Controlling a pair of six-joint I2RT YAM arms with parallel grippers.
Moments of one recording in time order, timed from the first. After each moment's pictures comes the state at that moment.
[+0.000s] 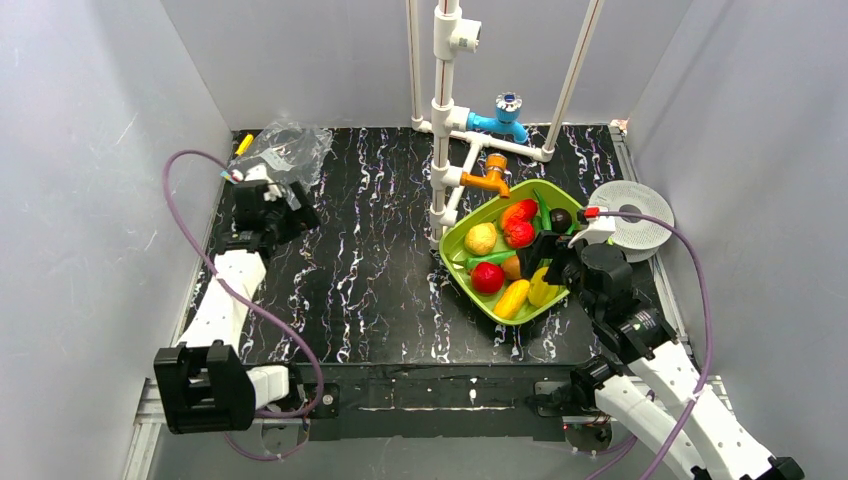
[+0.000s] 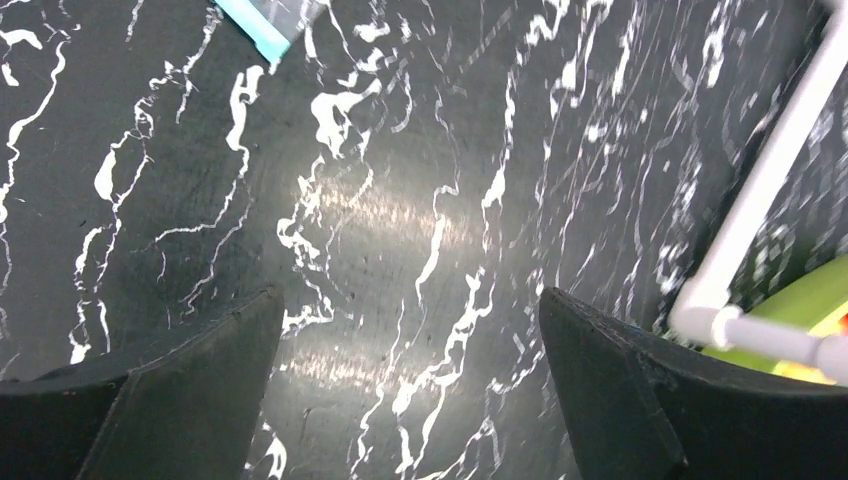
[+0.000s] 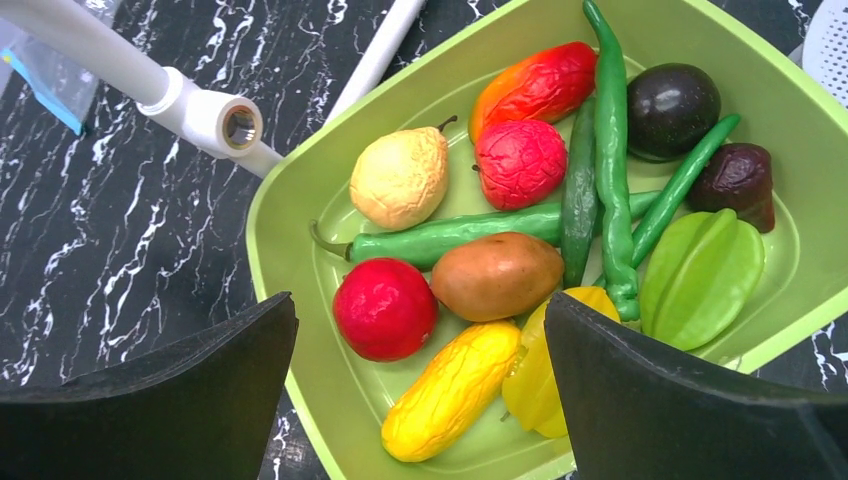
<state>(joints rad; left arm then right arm) -0.01 1.17 0.89 -0.41 0.01 -0.35 0.53 0.58 0.64 -0.42 0.23 0.42</state>
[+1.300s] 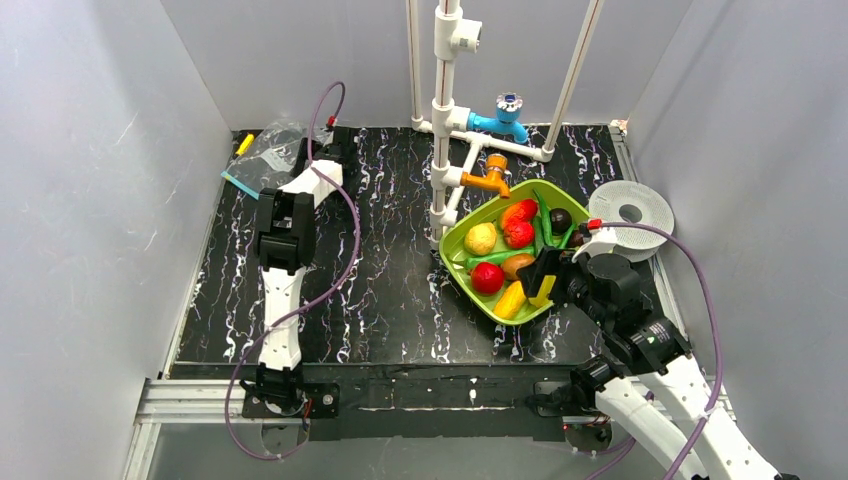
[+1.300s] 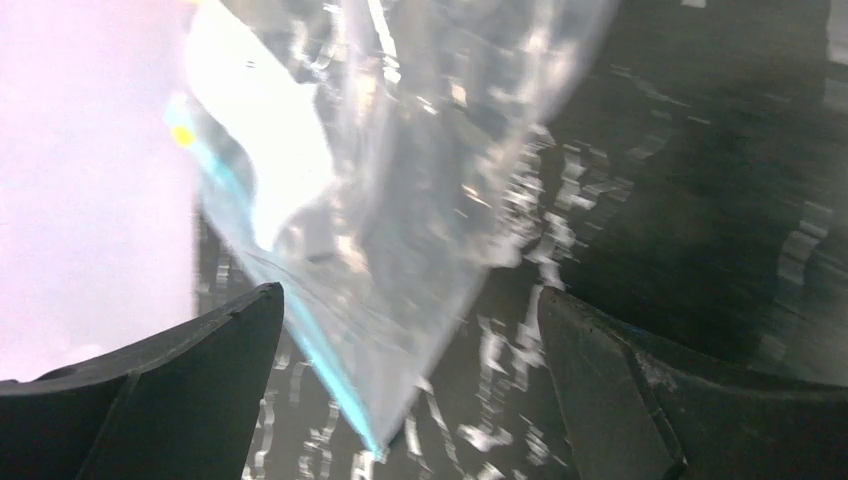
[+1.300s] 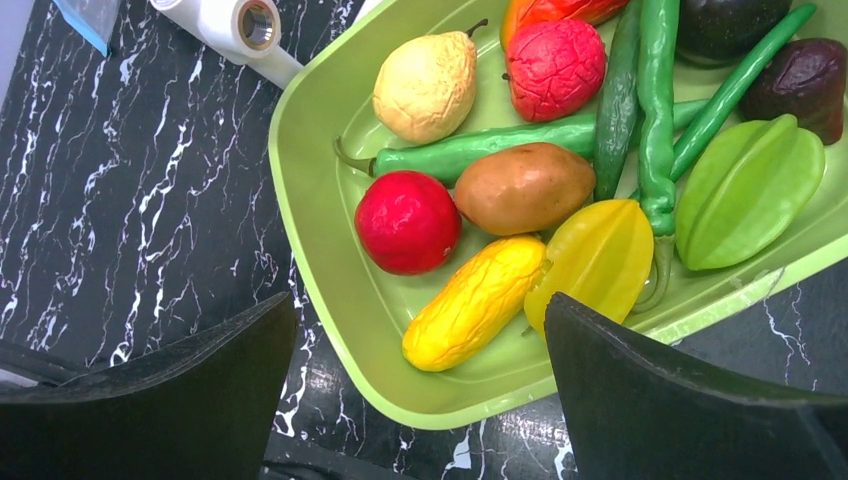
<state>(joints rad) -0.20 2.34 1.84 -0.38 -0.74 0.17 0.53 0.49 0.67 -0.62 0.11 0.47</state>
